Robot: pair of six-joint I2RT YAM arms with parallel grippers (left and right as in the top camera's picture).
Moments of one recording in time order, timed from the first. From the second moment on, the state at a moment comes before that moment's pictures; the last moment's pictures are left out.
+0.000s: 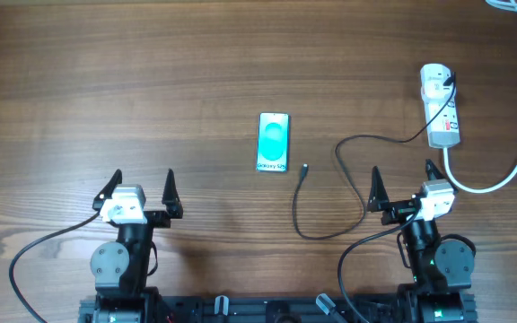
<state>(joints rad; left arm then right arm) 0.00 0.01 0.01 -0.07 0.02 -0.06 0.05 0.01 0.01 0.00 -0.08 0.00</state>
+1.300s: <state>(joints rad) 0.00 0.86 1.07 -0.81 0.44 -0.27 0.05 0.01 0.01 0.00 -0.08 0.00</state>
